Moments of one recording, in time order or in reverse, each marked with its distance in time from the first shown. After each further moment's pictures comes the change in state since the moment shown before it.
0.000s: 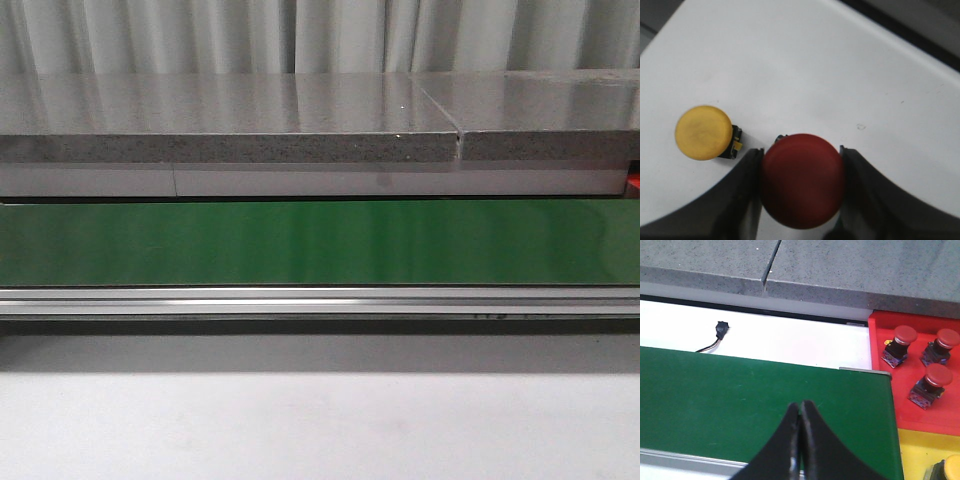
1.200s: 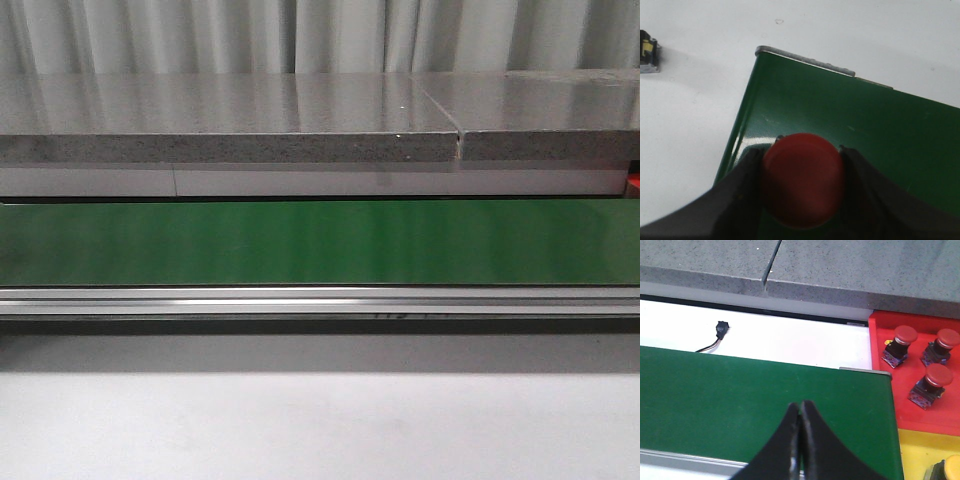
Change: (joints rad) left arm -0.194 -0.260 0.326 -0.017 -0.013 0.051; right arm 0.000 0.000 0.000 0.000 0.000 0.000
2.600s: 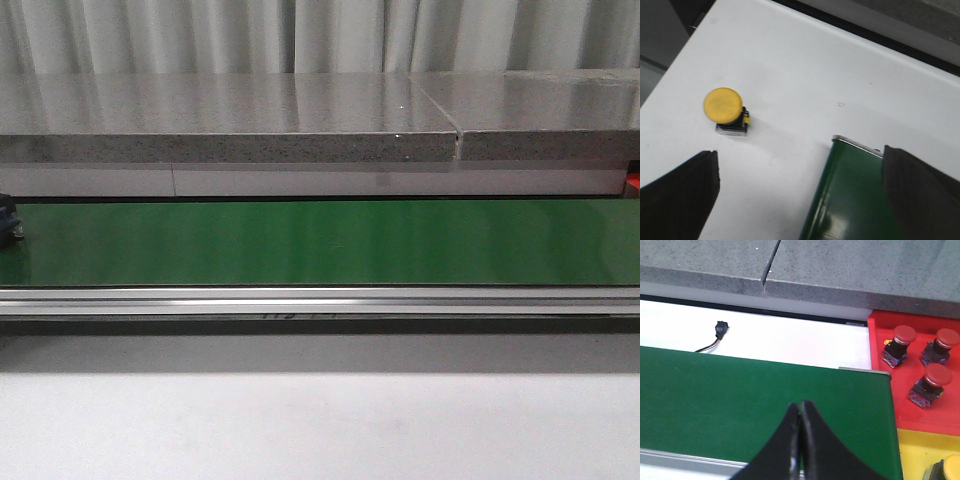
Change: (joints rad) left arm 0.179 -0.009 -0.152 0.042 0.029 0.002; right arm 0.000 0.000 0.000 0.000 0.000 0.000
